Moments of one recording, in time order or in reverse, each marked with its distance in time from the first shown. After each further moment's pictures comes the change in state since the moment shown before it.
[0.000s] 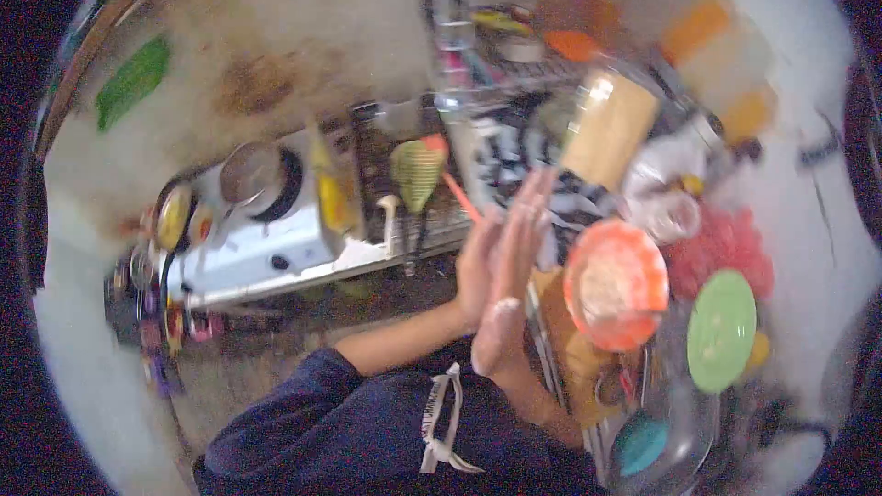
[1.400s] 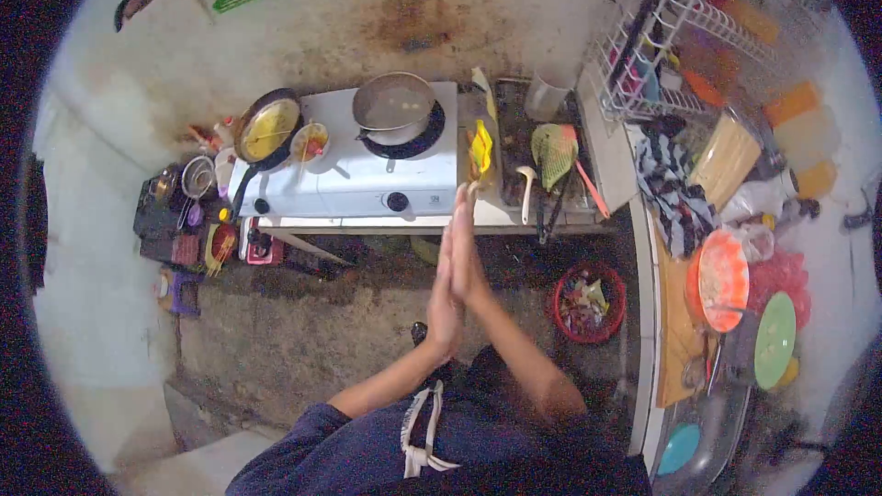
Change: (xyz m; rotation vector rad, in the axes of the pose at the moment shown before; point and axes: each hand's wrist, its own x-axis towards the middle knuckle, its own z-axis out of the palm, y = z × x) left_hand -0.236 0.170 -0.108 0.430 0.608 0.248; right_hand -0.141 -0.137 0.231 0.449 -0.461 -0.018
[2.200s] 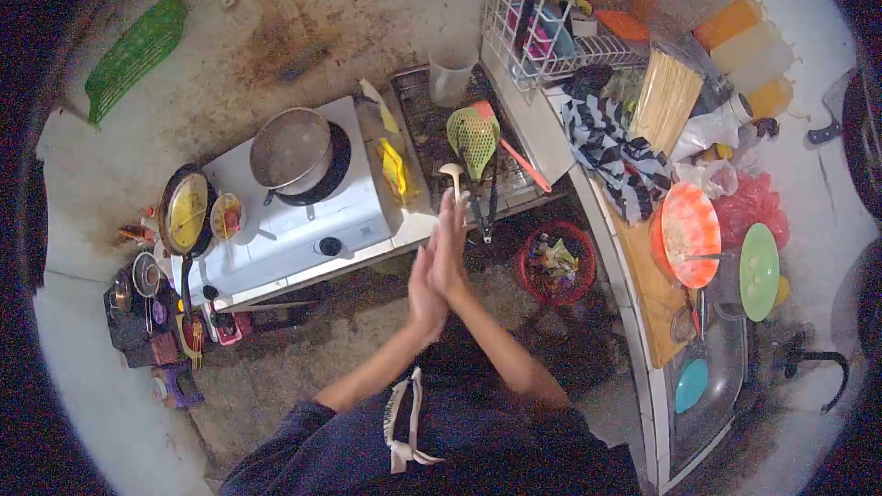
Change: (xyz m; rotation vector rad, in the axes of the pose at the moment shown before) left_hand 0.080 -0.078 0.004 -0.070 -0.136 -0.431; right_hand 0.054 0.121 -0.054 -0.148 0.363 0.384
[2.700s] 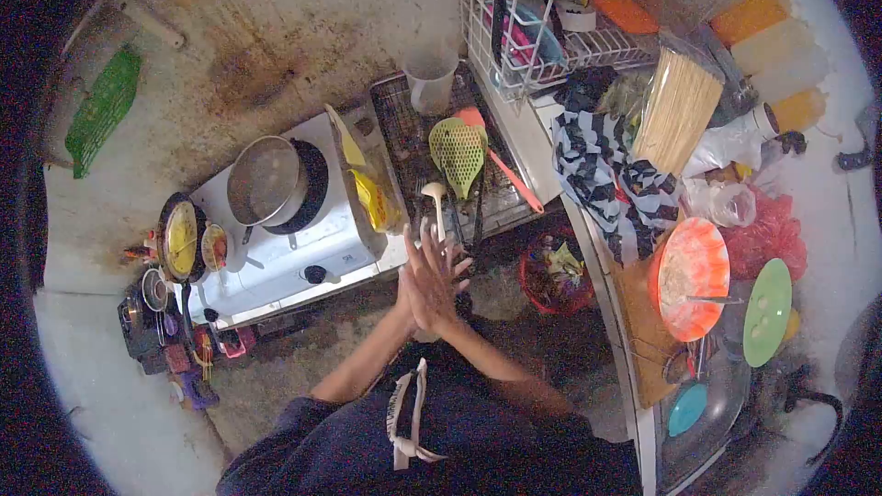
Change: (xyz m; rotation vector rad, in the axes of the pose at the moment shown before) left_hand 0.091 -0.055 -0.033 -0.175 -0.137 -0.312; right_hand 0.044 0.035 -0.036 -0.266 -0.164 -0.003
